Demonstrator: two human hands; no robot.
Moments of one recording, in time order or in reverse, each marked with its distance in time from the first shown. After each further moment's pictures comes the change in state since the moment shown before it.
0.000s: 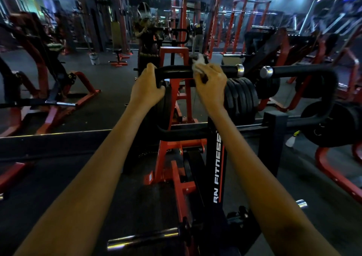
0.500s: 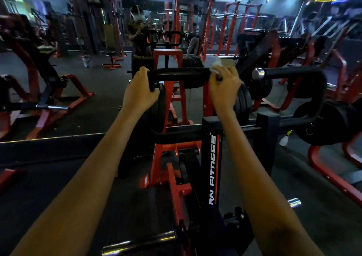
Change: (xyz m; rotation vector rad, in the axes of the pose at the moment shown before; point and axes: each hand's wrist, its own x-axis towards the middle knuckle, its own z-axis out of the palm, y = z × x) left_hand 0.000 -0.002 0.004 0.015 0.017 0.028; right_hand 0.011 0.029 -0.029 -0.170 0.076 0.154
